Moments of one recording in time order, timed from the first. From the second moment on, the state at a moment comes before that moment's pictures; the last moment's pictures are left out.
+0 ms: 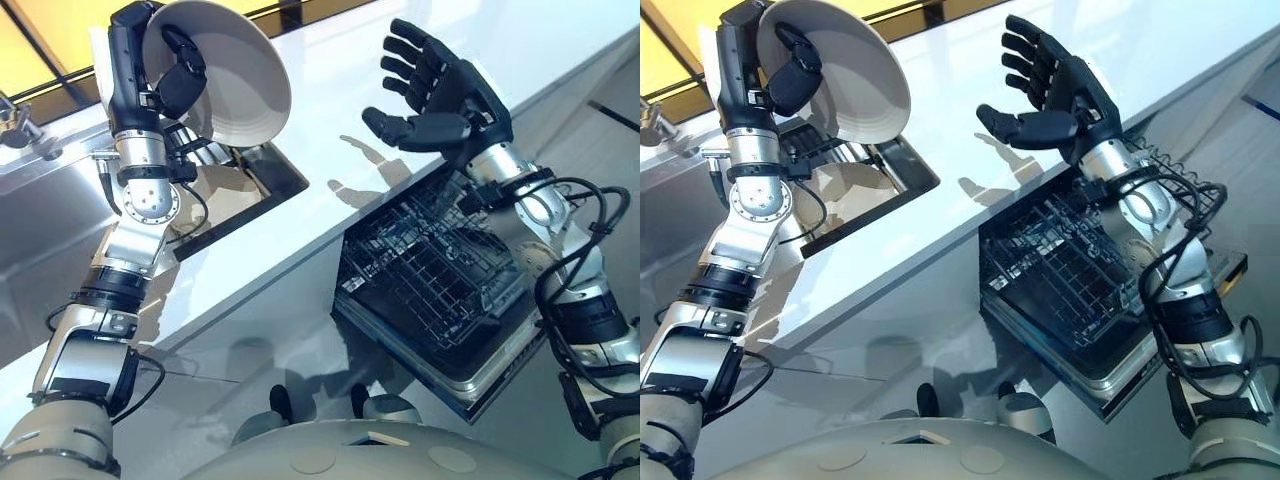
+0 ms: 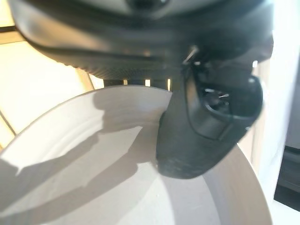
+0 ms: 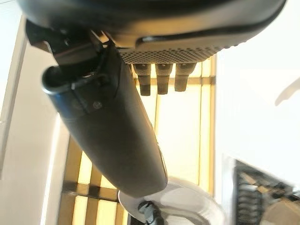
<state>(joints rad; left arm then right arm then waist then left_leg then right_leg) -0.56 0.64 -0.19 0.26 -0.04 -0.28 0.51 -0.50 -0.65 0.20 -0.15 0.70 0.12 -0.03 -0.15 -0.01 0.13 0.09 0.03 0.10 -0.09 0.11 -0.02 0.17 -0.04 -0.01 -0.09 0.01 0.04</state>
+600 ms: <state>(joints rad) -0.56 0.63 -0.29 0.12 0.09 -0.26 0.51 -0.55 -0.50 0.33 0.01 0.76 0.25 -0.12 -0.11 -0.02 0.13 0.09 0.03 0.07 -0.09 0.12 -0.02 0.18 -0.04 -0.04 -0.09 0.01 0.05</state>
